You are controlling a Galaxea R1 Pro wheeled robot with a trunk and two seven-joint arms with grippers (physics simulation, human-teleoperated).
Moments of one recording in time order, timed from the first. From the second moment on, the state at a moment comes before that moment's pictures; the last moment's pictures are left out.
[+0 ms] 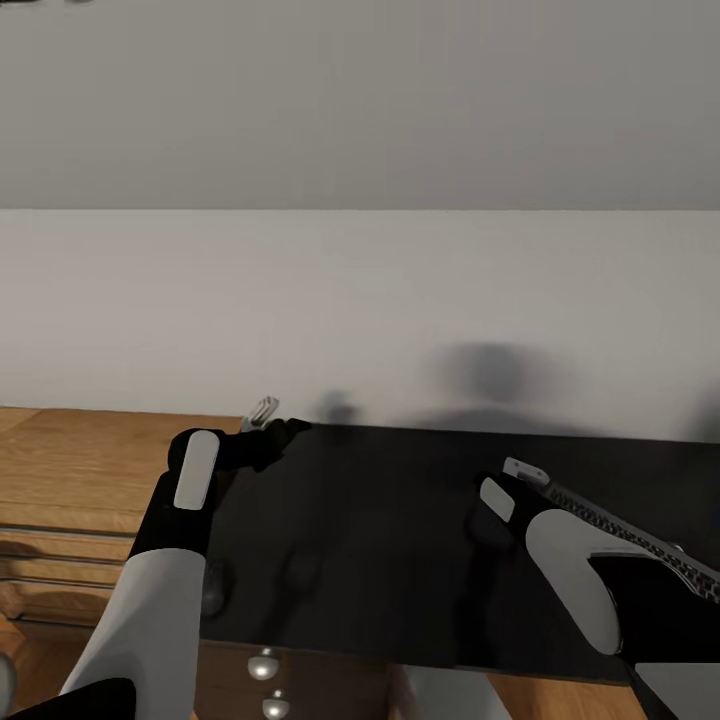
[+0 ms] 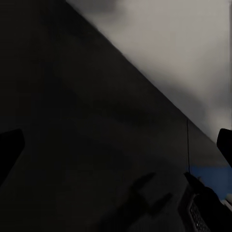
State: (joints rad) left arm -0.81 -0.15 0.27 -1.13 0.72 1.01 0.23; right arm -1.06 -0.02 -0.01 -0.10 -0.39 0.10 -0.43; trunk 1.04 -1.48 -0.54
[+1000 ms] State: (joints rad) left arm -0.76 -0.16 0.05 -1.26 0.72 1.00 0.22; right arm -1.06 -0.02 -0.01 -0.10 -0.38 0.09 -0.43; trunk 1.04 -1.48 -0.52
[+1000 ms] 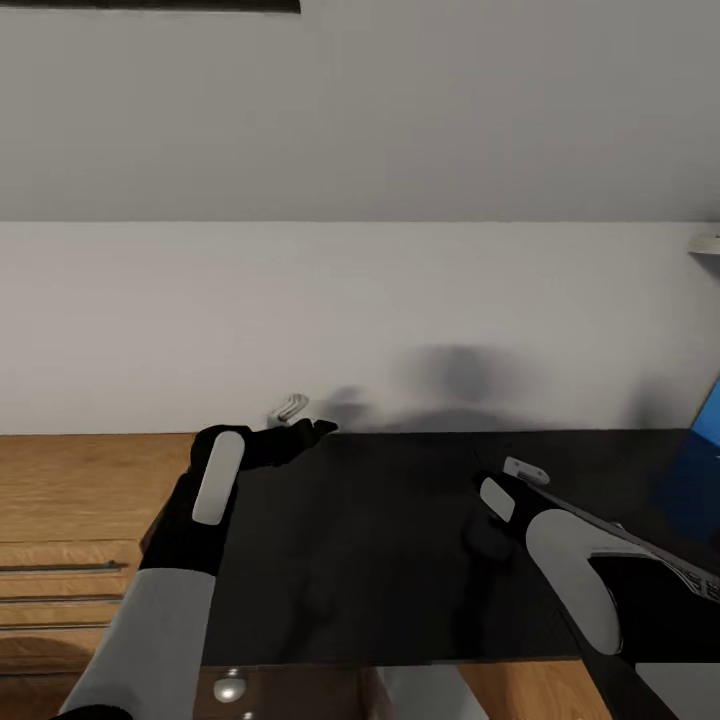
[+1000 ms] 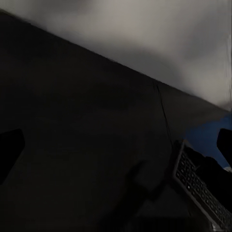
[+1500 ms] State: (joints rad) left arm -0.70 -0.16 -0.02 -1.38 0.72 1.00 0.22; right arm -1.06 -0.02 -0.01 -0.10 -0.38 0.09 -0.43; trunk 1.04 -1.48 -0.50
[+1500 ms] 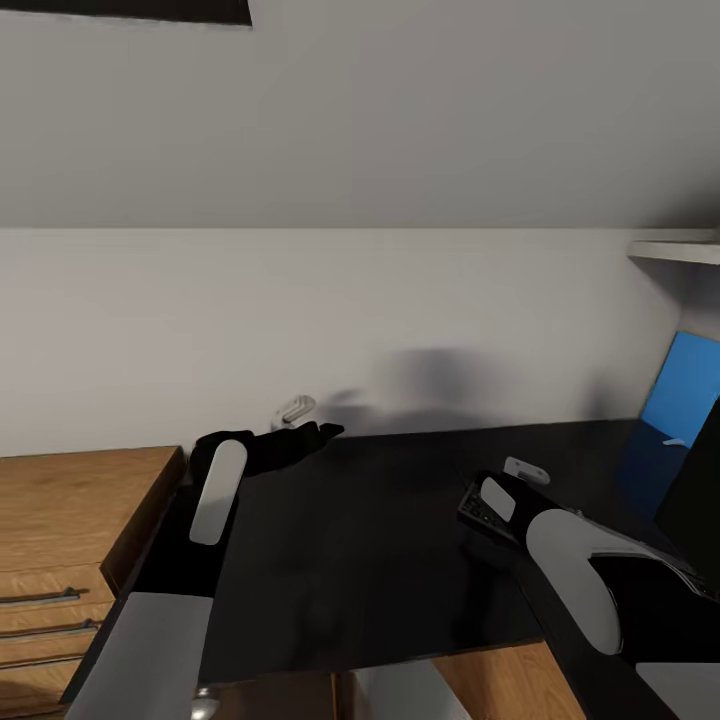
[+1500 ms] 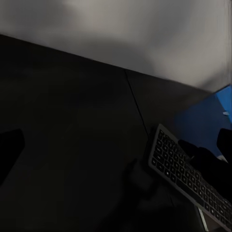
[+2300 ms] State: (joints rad) left arm -0.70 -0.13 -0.01 -1.37 0.72 0.99 0.22; right arm -1.06 -0.02 0.00 -0.10 -0.39 0.09 -0.43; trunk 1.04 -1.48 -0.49
